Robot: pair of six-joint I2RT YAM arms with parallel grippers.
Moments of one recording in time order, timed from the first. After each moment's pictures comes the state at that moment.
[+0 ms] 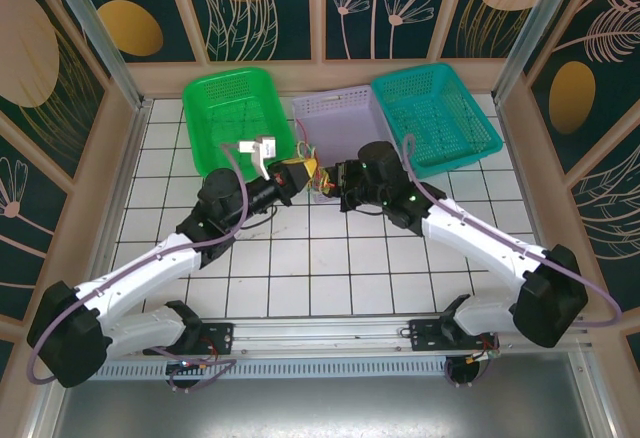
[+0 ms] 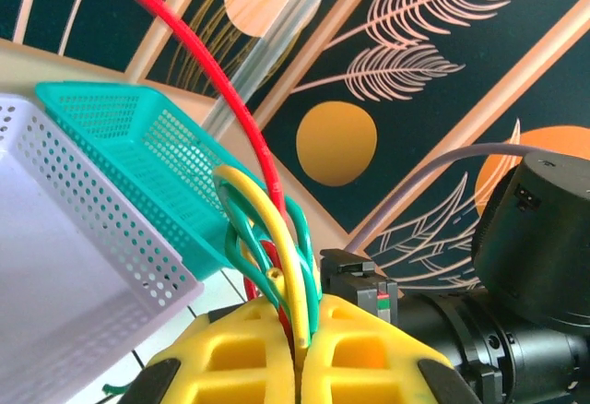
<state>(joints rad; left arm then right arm) -0.72 1.12 0.72 0.45 0.25 -0.70 0.76 1.29 0.98 -0.17 -0.20 2.09</state>
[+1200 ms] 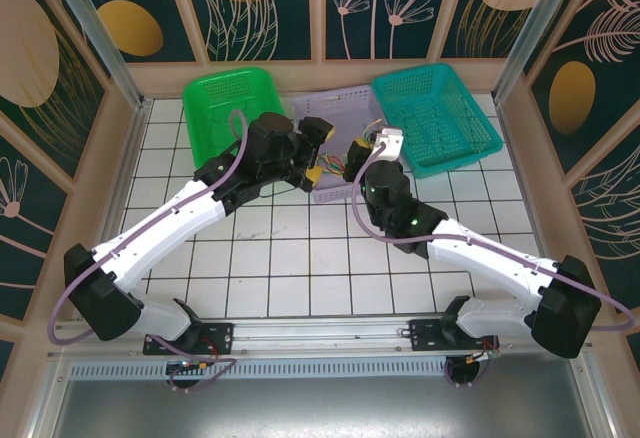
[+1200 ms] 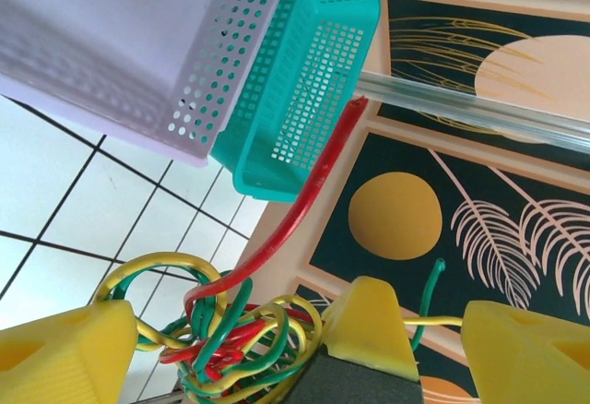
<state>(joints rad) -0.77 1.43 1.36 -0.42 0.07 -1.73 0.90 1.20 0.88 0.19 0.69 0.41</state>
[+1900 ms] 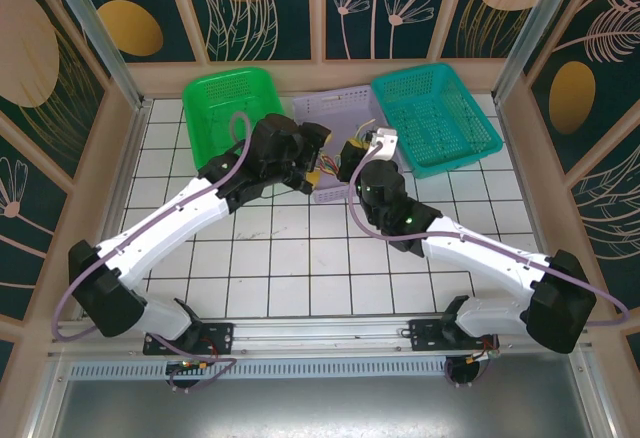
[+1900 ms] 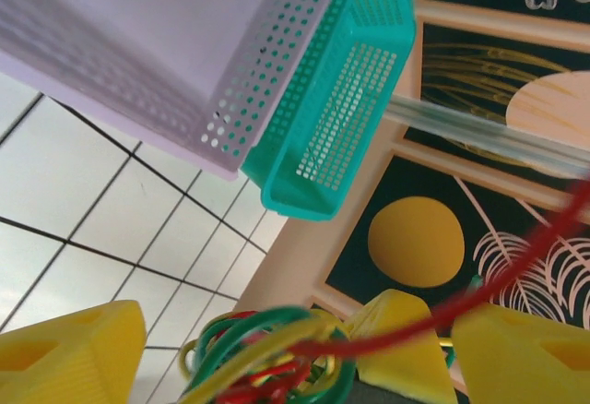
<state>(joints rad) -0.77 1.46 1.37 -0.47 0.05 -1.77 0.90 1.24 0.88 0.23 0.63 0.47</state>
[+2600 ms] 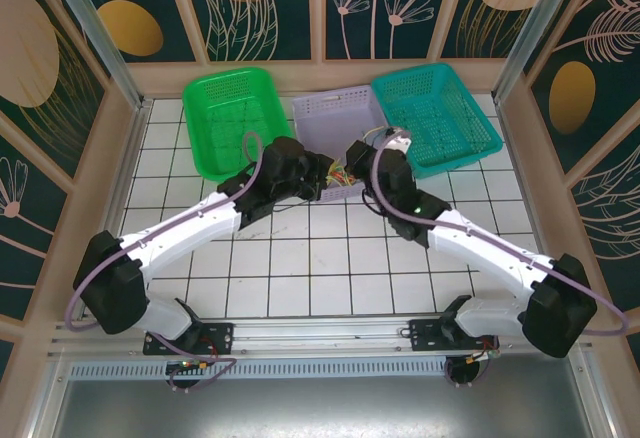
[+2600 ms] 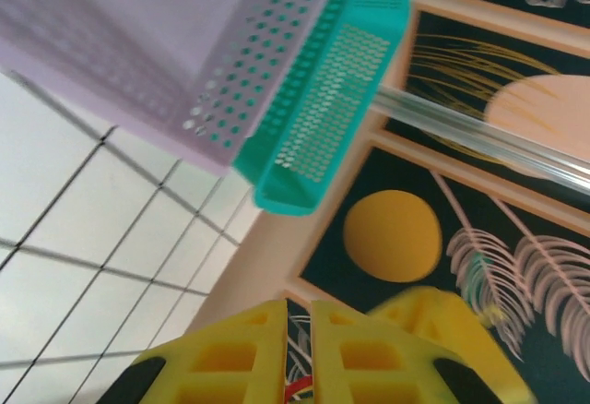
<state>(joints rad) -0.79 1.45 1.08 -0.04 0.03 -1.87 0.74 1.23 0.92 0.01 0.35 1.02</state>
